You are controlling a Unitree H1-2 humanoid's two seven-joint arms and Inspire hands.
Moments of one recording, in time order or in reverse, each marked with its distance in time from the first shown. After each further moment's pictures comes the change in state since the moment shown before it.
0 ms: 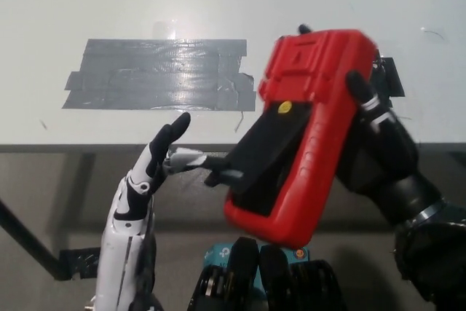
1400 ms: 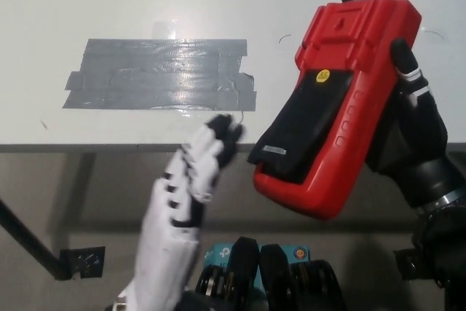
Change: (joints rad) left_arm -0.071 0.064 -0.122 0.070 0.226 0.000 0.112; right_arm -0.028 0.013 -0.065 0.001 0.037 0.000 -0.033
